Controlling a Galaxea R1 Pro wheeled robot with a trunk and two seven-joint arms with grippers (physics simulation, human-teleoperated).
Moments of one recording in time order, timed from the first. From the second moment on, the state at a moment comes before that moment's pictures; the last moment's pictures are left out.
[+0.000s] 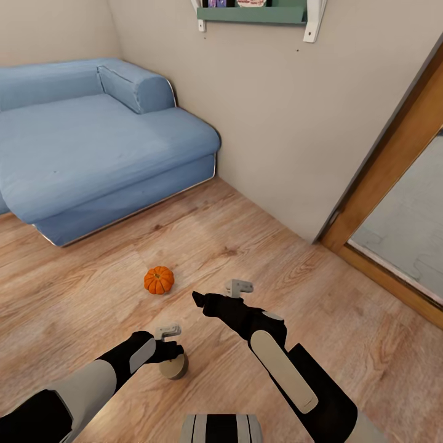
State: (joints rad) left arm -0.82 0.05 -0.74 -0.29 0.94 0.46 0.07; right arm -0.55 0.02 0.66 -1.57 -0.98 0.53 -0.54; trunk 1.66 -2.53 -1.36
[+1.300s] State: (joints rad) left arm -0.82 0.05 -0.74 -0.30 0.96 0.46 0.07; right arm -0.55 0.02 0.66 -1.57 -0.98 0.53 -0.54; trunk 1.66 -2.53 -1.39
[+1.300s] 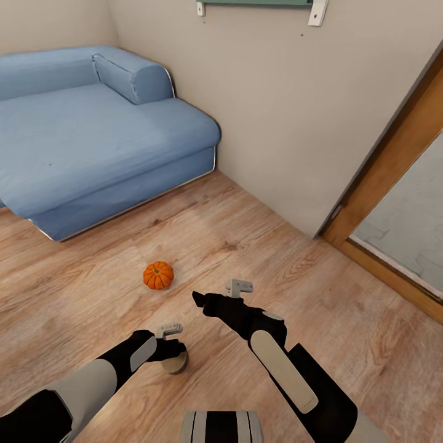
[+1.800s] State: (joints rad) left arm -0.82 0.05 -0.74 -0.30 0.96 0.46 0.06; right arm -0.55 0.02 0.66 -1.57 -0.98 0.53 -0.54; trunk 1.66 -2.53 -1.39
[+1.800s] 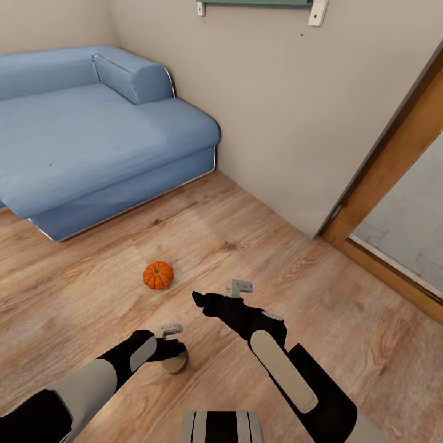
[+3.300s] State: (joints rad) left arm -0.82 0.04 -0.74 -0.30 0.95 0.46 0.06; right arm -0.55 0.02 0.66 -1.57 -0.98 0.53 -0.54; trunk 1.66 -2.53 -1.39
